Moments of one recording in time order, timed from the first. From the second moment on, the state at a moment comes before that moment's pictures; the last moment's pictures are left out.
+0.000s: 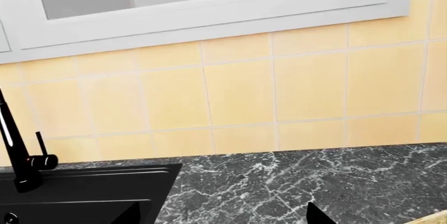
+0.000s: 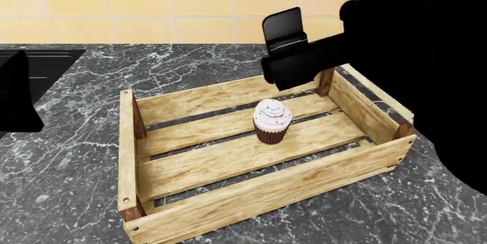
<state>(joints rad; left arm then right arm) -0.64 -1.22 -0.34 0.75 -1.98 -0.97 -1.05 2.14 0.75 -1.36 -0.46 2.36 0.58 1.33</state>
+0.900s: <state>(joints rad) -0.63 -1.20 -0.32 0.76 -1.95 -0.98 -1.04 1.92 0.66 -1.50 -0.22 2.34 0.58 1.12</state>
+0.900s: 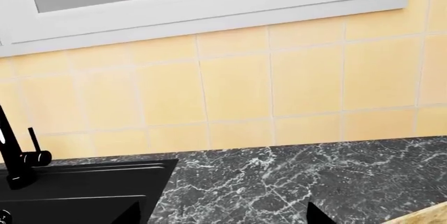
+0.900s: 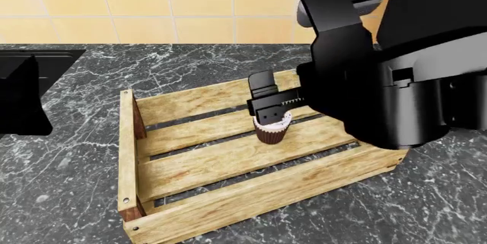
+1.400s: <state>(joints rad) -0.60 -1.19 -0.35 0.76 -1.94 -0.99 -1.03 1.83 0.67 -1.52 -0.22 2.29 0.56 1.06</state>
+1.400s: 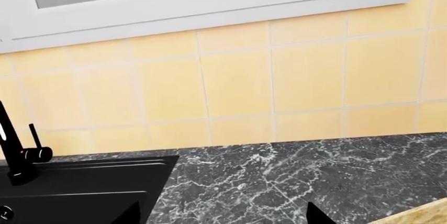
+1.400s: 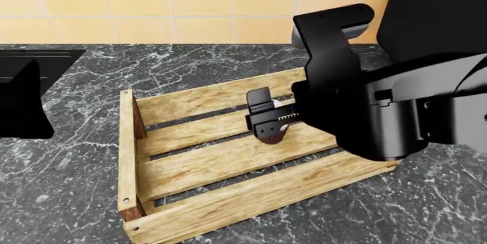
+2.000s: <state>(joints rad) -0.58 -1.18 -0.37 0.76 -1.93 -0.99 -1.02 1.75 0.63 -1.52 -0.19 2.22 0.53 0.99</state>
